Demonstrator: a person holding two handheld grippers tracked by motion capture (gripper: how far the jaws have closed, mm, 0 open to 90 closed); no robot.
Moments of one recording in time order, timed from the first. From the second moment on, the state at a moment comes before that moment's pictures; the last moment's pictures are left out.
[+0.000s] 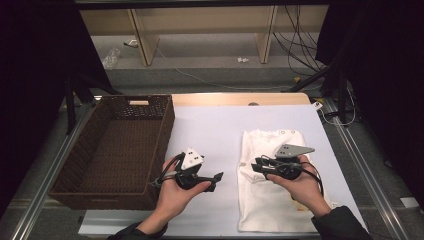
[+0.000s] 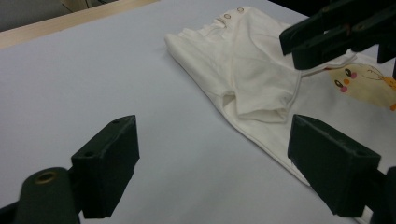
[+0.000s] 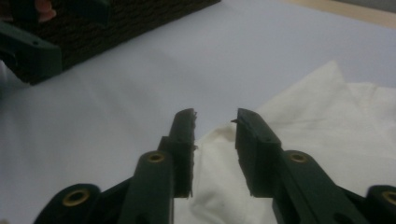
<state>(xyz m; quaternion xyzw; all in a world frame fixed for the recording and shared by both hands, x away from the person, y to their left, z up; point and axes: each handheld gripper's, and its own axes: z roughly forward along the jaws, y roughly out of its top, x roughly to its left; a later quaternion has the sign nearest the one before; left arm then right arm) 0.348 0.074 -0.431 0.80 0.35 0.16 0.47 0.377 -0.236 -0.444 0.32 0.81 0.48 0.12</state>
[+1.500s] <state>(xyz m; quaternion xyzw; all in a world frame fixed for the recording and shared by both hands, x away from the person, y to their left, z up) 0.347 0.068 -0.440 0.80 0.35 0.14 0.46 0.394 -0.376 -0.464 0.54 0.74 0.32 0.23</state>
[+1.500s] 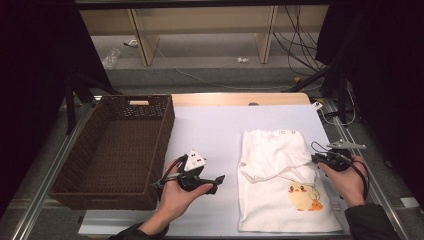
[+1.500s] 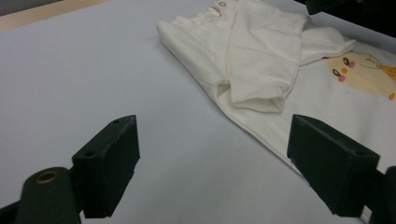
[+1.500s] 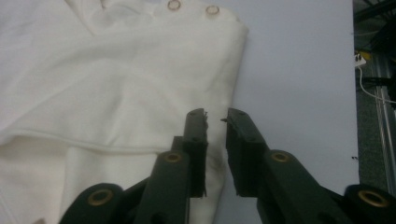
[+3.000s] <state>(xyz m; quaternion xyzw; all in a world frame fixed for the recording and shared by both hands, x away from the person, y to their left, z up) 0.348 0.059 -0.452 0.82 0.34 0.14 0.44 0.353 -0.380 -0.460 0.55 0.71 0.37 0.24</state>
